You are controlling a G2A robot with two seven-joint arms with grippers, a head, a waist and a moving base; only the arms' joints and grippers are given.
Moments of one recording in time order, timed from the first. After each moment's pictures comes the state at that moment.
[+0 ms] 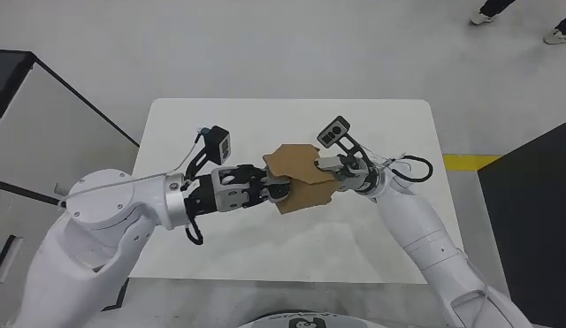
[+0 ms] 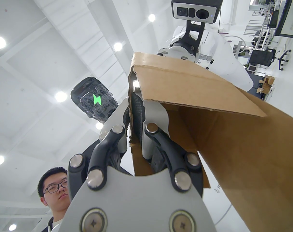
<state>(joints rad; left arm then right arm) 1.42 -0.90 -1.37 -2.33 -0.78 0.70 -0.64 -1.17 -1.29 1.10 -1.31 1.10 -0.04 1.54</state>
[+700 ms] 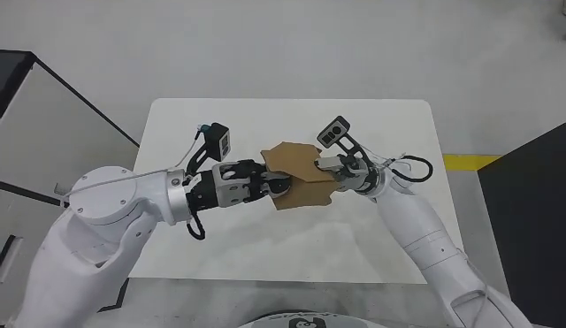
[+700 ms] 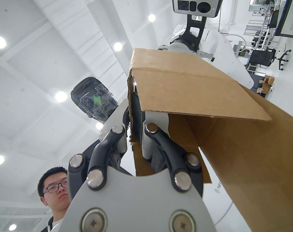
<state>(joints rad) 1.39 -0.90 -1.36 -2.31 -0.78 0.70 -0.63 -1.17 -1.29 1.10 -1.31 1.10 -0.04 1.54</state>
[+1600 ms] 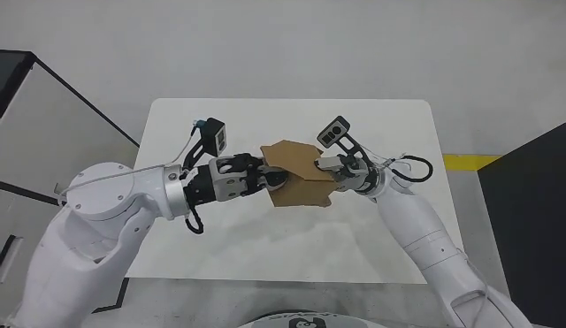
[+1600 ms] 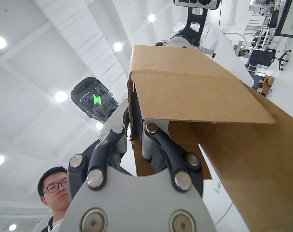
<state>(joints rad) 1.39 -0.90 -1.37 -2.30 -0.79 0.69 -0.62 -1.17 -1.29 1.10 -1.31 1.10 -0.04 1.54</state>
